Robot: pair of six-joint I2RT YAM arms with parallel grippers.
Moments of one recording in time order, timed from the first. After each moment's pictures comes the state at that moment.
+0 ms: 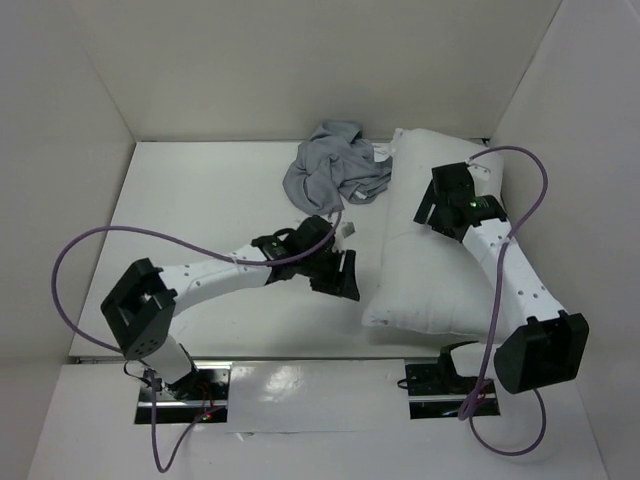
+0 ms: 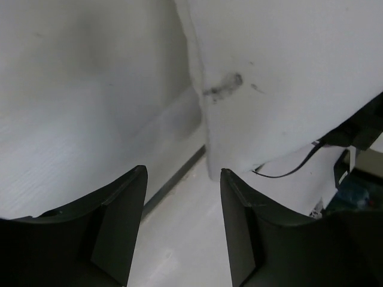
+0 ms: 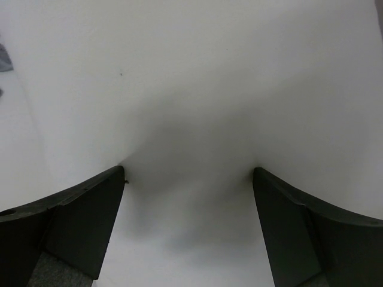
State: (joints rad) left arm -0.87 1.59 1.13 -0.36 0.34 -0.69; right arm 0.18 1.27 1.18 -0.84 0.42 0.57
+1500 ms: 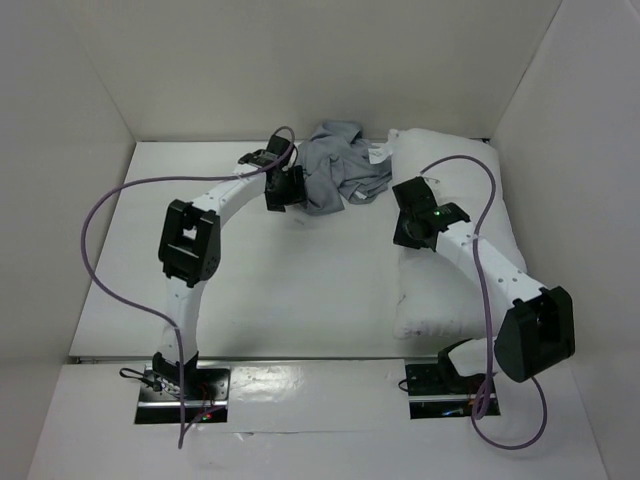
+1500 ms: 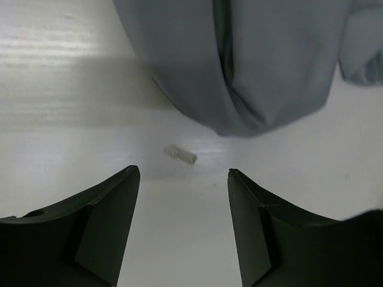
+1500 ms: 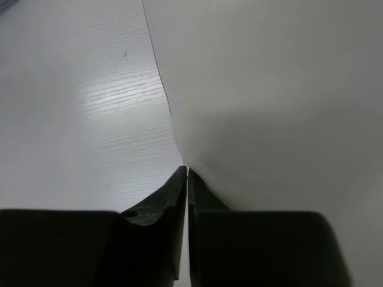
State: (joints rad) left arm -0.39 2.15 1.84 -0.70 0.05 -0.56; right arm 0.38 1.36 1.08 -0.73 0.31 0.57
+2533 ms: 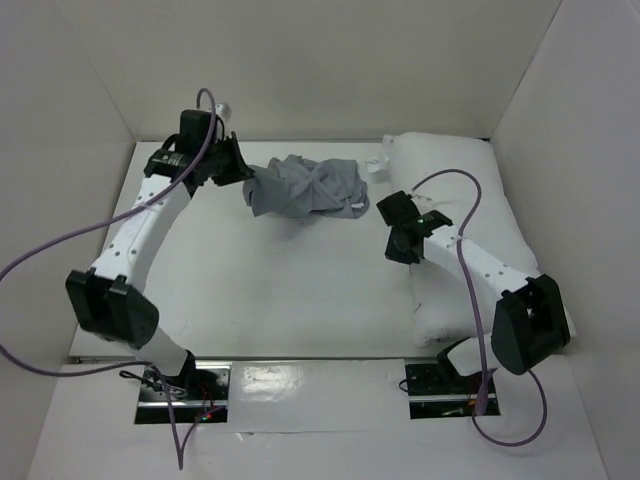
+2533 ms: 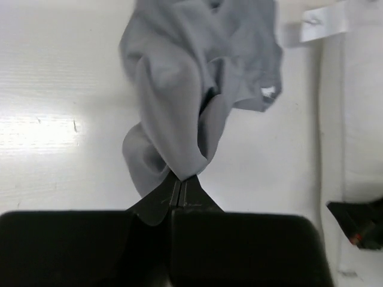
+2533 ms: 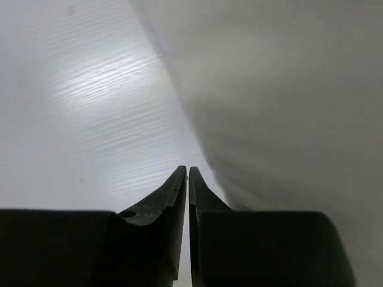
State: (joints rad) left arm -0.23 1.65 1.68 -0.73 0.10 -0.45; right arm 0.45 1.39 1.00 -0.81 0.38 0.75
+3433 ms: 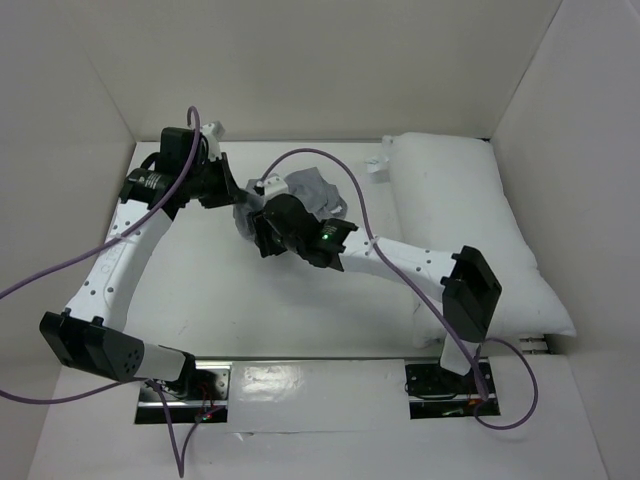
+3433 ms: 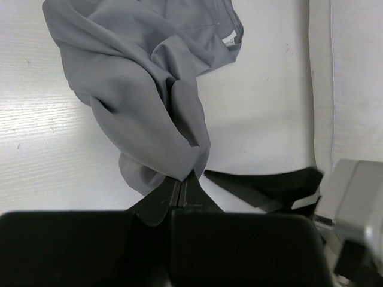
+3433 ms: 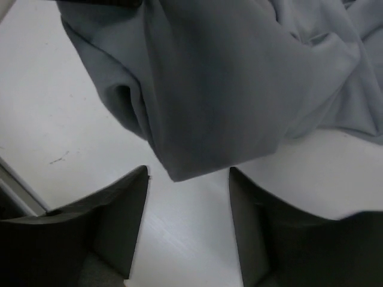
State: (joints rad) left arm -0.22 1.38 1.54 -0.89 0.21 -0.40; right arm 1.03 1.74 1.47 -0.29 0.22 0.37
